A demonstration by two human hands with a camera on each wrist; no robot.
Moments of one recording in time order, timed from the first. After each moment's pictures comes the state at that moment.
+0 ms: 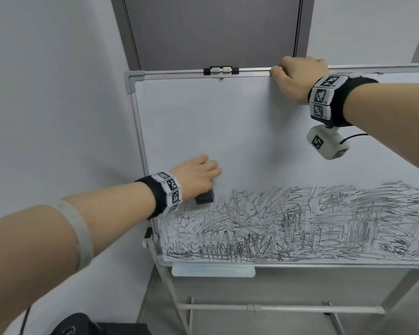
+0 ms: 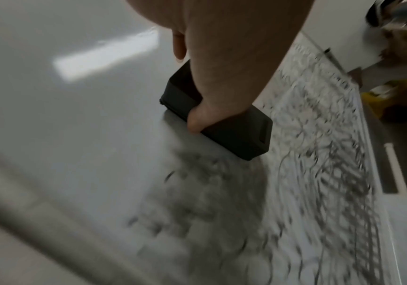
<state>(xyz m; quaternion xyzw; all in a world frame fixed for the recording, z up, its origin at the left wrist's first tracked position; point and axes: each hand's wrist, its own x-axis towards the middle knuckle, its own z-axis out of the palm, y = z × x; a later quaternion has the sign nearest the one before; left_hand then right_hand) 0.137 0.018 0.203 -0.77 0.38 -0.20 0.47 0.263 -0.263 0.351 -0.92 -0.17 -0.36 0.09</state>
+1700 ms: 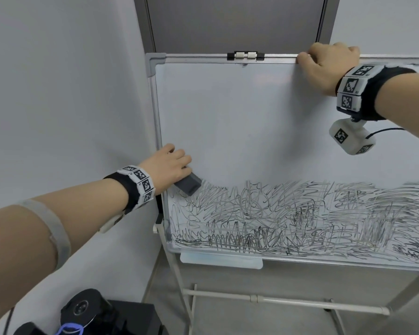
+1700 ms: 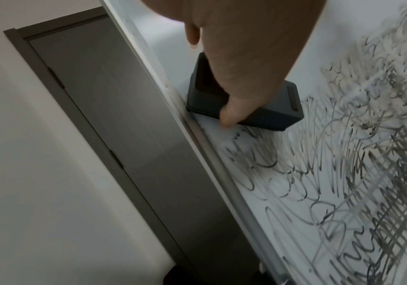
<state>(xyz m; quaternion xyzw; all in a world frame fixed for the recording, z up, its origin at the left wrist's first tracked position) 0.096 0.107 0.195 -0.86 0.23 -0.15 0.44 0.251 -0.258 0.349 -0.91 -0.17 -0.37 0.11</state>
